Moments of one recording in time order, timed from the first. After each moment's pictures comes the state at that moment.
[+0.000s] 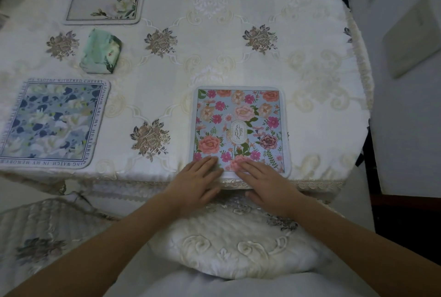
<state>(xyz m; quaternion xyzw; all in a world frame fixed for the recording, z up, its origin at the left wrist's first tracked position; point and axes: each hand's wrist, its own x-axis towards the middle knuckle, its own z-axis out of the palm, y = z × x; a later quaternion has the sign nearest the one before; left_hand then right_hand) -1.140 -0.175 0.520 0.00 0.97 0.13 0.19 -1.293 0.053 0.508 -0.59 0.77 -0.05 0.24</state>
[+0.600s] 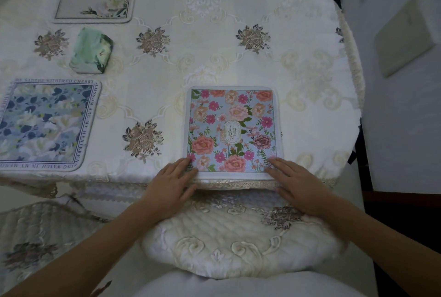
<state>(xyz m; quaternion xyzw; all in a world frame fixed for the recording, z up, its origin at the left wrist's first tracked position) -1.114 -0.196 0.527 -0.08 0.97 0.14 0.17 -1.340 0.124 0.518 -0.54 0.81 -0.05 0.23</state>
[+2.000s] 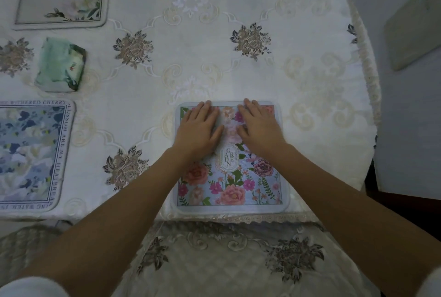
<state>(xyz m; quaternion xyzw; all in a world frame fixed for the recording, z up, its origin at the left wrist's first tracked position) -1.340 -0.242 0.502 -0.14 0.97 0.16 0.12 -1.455 -0.071 0.502 -0.39 0.90 -0.10 0.19</state>
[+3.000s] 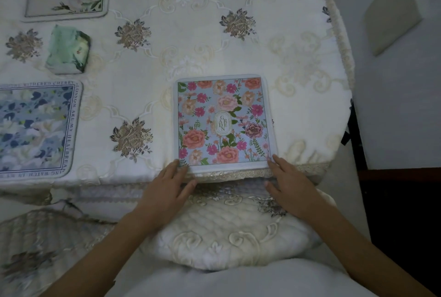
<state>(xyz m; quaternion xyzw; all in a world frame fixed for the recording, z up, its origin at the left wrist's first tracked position) -1.112 -0.175 0.540 -0.21 0.92 0.23 0.24 -1.288 0.115 0.538 -0.33 0.89 -0.10 0.30</state>
